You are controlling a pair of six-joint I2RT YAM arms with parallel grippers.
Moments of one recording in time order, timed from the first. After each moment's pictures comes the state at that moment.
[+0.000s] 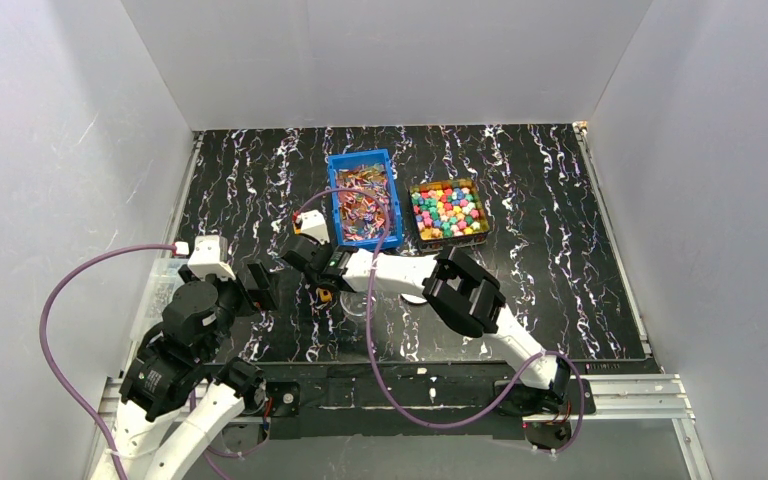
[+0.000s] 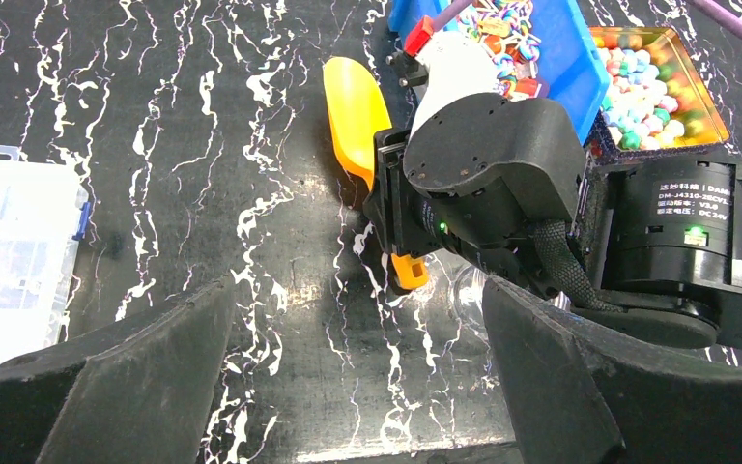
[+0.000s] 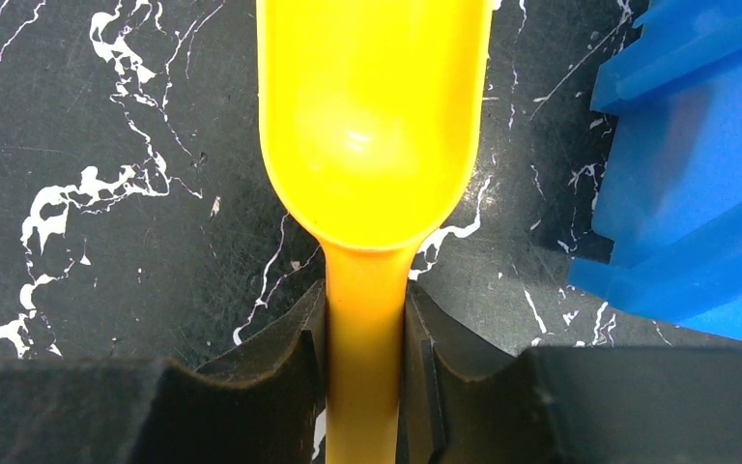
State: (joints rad) left arm -0.51 0.34 0.83 -0.87 -0.35 -0.35; right arm 1.18 2.33 1.83 -0.37 0.50 0.62
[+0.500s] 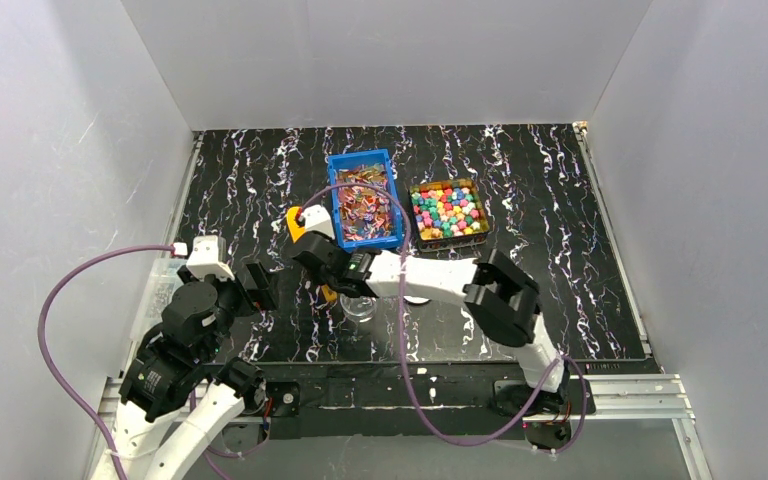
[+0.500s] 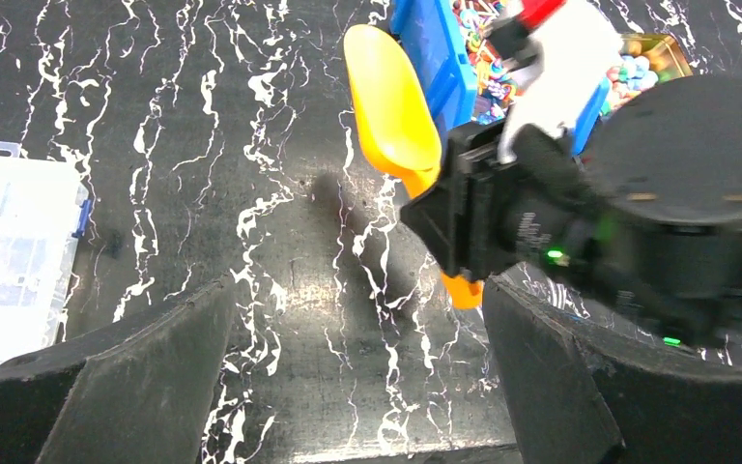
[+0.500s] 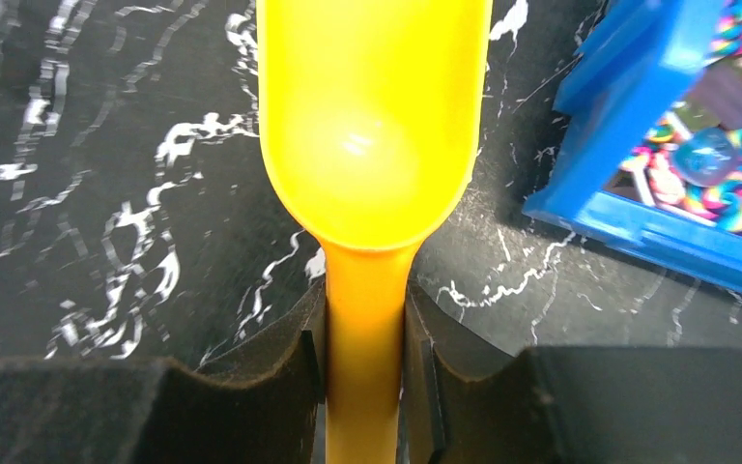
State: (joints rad) left arm -0.51 0.33 0.83 -0.87 -0.36 -0.36; right arm 1.21 2.11 1.64 -0.29 0.47 0.53
